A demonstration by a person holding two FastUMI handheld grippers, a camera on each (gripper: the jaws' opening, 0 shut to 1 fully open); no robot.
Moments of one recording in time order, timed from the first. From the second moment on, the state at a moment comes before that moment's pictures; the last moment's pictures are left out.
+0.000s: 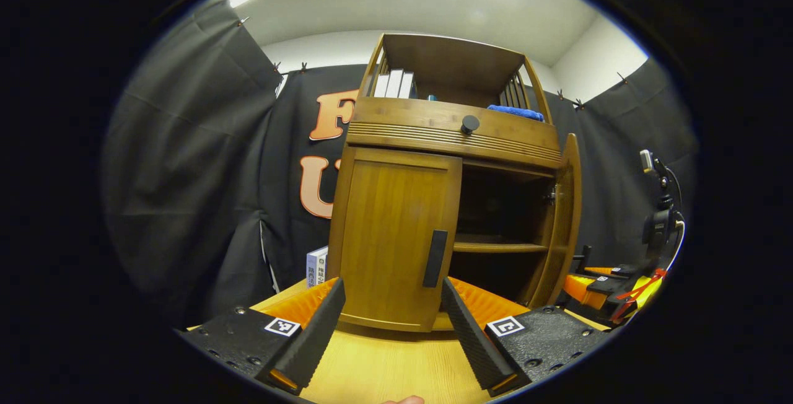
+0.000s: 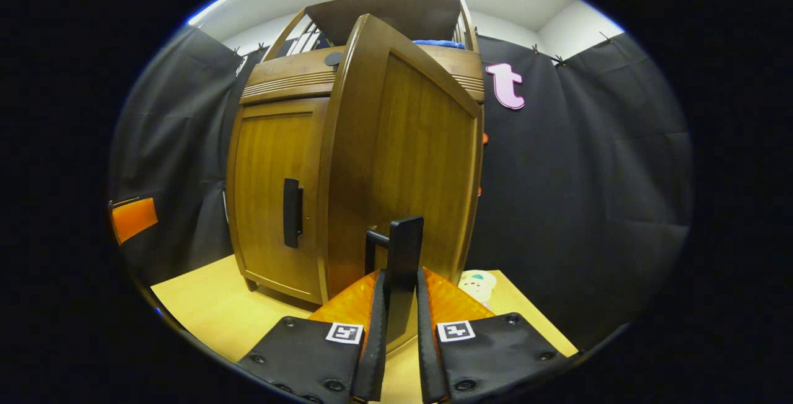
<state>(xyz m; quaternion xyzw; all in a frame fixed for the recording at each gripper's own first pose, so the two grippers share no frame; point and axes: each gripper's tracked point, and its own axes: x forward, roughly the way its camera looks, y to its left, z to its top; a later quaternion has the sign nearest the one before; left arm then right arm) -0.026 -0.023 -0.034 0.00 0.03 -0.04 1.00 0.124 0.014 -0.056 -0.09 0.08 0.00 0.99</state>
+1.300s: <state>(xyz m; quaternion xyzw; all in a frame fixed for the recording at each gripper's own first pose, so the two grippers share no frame) -0.031 -0.025 -0.026 0.00 0.02 -0.05 1.00 0.112 -0.034 -0.064 -0.02 0.13 0.01 0.99</state>
